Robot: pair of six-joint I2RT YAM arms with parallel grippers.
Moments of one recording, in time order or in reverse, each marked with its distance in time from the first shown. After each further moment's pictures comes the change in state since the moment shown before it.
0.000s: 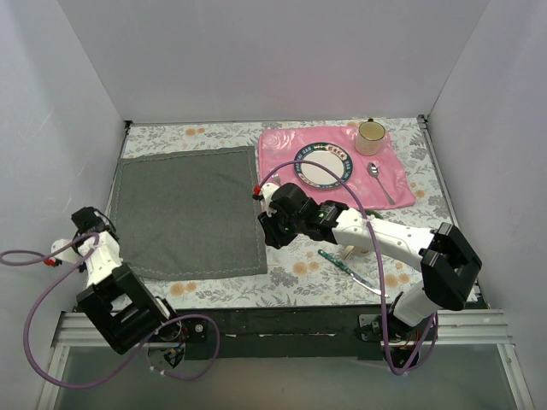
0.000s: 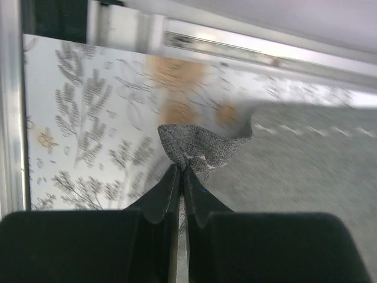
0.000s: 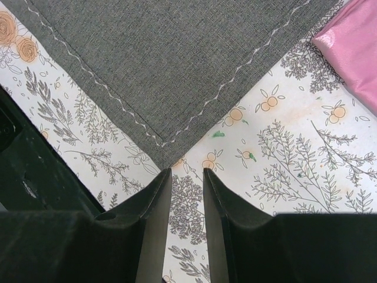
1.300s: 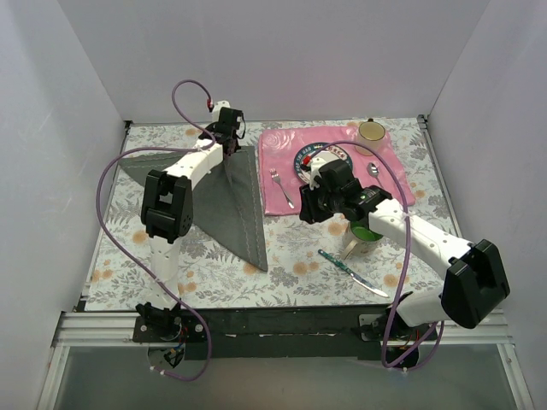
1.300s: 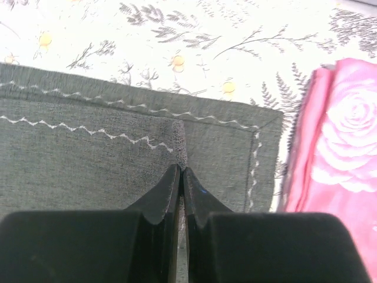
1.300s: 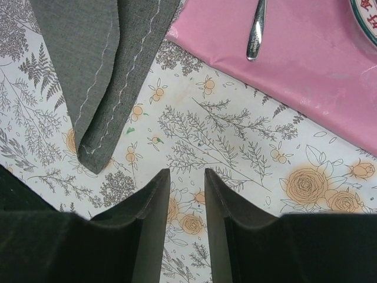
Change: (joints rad) left arm -1.052 0.960 1.145 0.246 -0.019 0.592; right arm -0.320 -0.170 -0.071 -0.068 -0.045 -0.004
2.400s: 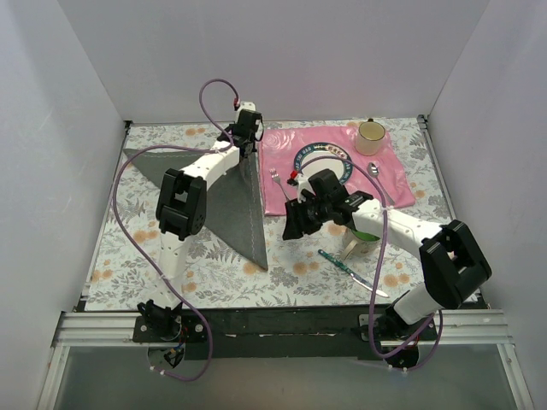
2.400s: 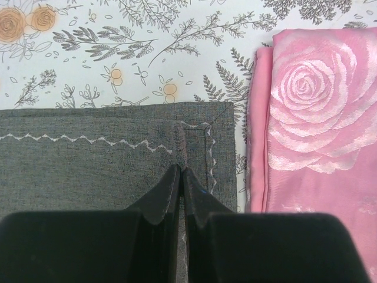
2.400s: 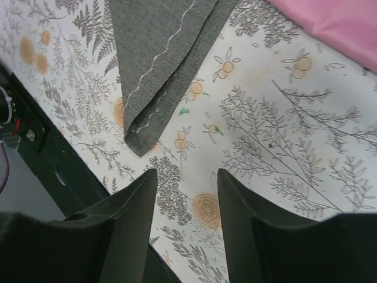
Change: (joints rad) left arm -0.084 0.103 0.117 0.042 0.004 0.176; right arm 0.008 0.133 -0.069 0.120 -0.280 0.062
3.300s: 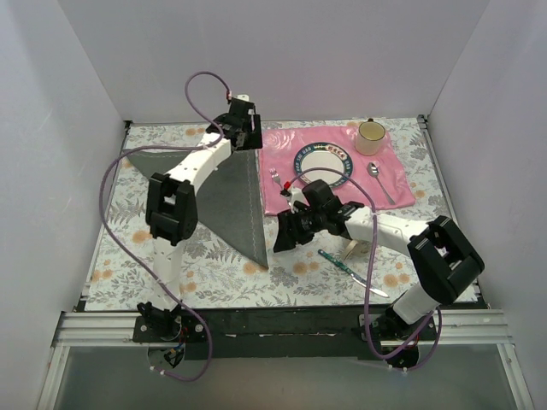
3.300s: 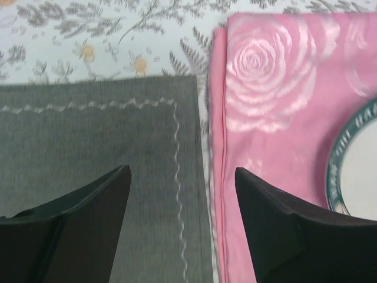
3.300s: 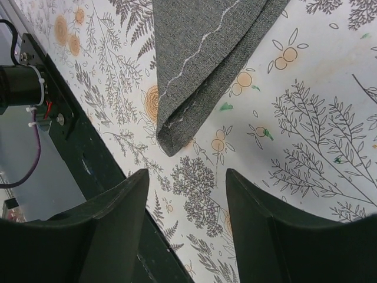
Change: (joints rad) left arm 0.010 -0.014 0.127 -0.191 0.141 -0.085; right arm 0.057 0.048 -0.091 0.169 -0.121 0.094
